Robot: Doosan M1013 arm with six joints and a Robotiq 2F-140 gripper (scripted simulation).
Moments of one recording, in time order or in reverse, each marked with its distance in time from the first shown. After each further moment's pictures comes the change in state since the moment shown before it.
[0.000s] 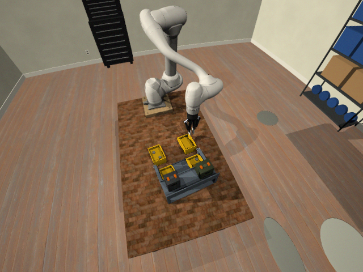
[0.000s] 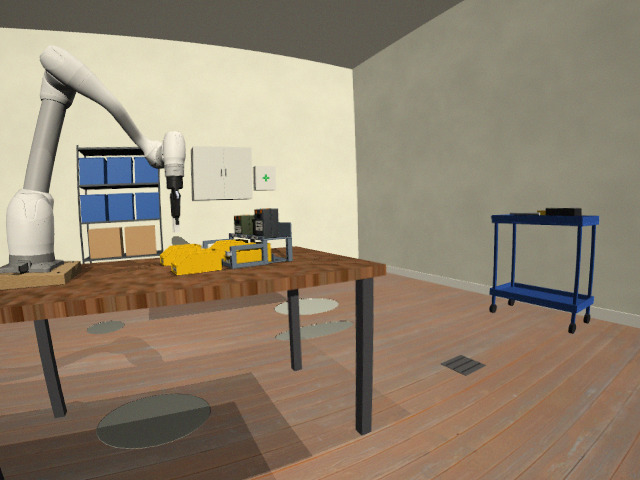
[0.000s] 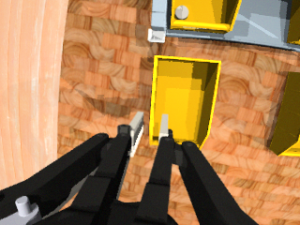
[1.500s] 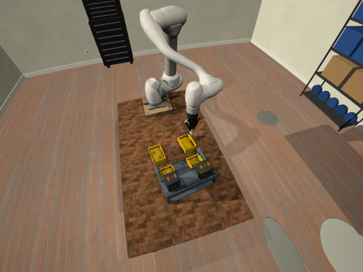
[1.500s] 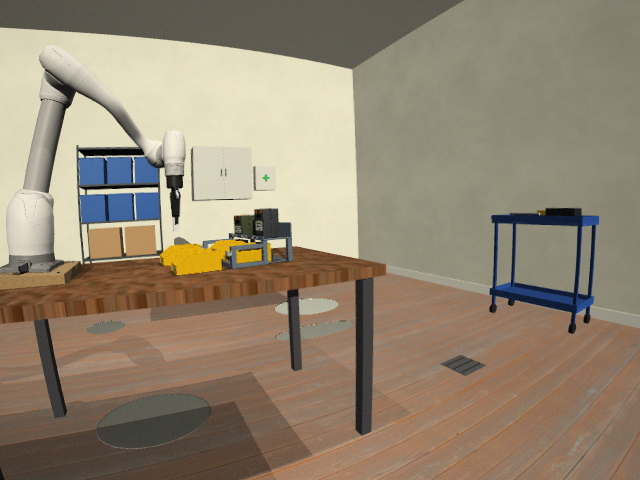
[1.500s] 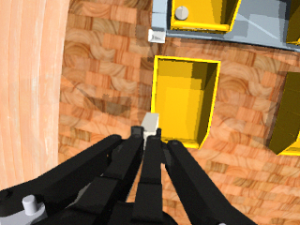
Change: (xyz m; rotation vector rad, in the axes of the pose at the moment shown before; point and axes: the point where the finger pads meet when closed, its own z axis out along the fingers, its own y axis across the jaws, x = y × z) arm 0.000 0.000 -0.003 0.000 0.000 0.000
